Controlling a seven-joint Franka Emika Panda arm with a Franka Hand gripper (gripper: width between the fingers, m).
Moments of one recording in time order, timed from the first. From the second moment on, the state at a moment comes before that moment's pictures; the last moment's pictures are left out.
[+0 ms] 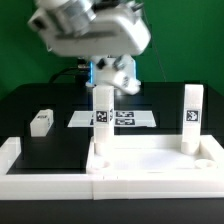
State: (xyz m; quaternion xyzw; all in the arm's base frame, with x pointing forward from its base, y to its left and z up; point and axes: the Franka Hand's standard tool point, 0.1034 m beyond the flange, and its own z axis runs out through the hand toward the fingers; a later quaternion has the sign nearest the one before) arm 0.484 -0.022 0.155 -0.90 0.32 0.27 0.15
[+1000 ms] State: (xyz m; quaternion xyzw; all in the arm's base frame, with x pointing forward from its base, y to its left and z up) arm 0.594 0.023 0.200 -0.95 0.30 -0.12 0.06
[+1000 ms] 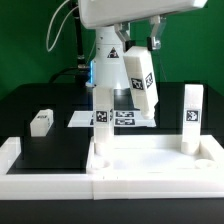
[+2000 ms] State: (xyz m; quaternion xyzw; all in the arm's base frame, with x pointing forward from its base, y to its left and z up) arm 0.610 0.081 0.192 -0.97 0.16 -0.20 0.04
